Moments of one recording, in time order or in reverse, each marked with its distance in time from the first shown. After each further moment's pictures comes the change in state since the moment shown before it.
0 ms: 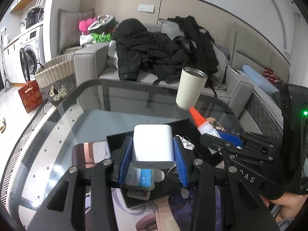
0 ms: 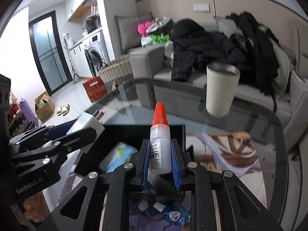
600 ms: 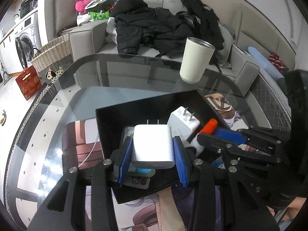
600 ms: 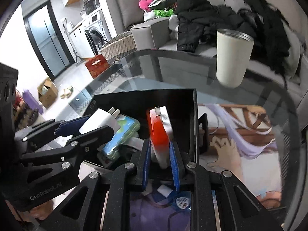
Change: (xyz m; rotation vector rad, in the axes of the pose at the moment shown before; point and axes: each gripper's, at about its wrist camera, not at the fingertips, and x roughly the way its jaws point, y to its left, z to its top) left arm 0.040 -0.007 -0.016 0.005 0.174 0.027; right arm 0.033 0.002 -0.018 -0.010 0.168 0.043
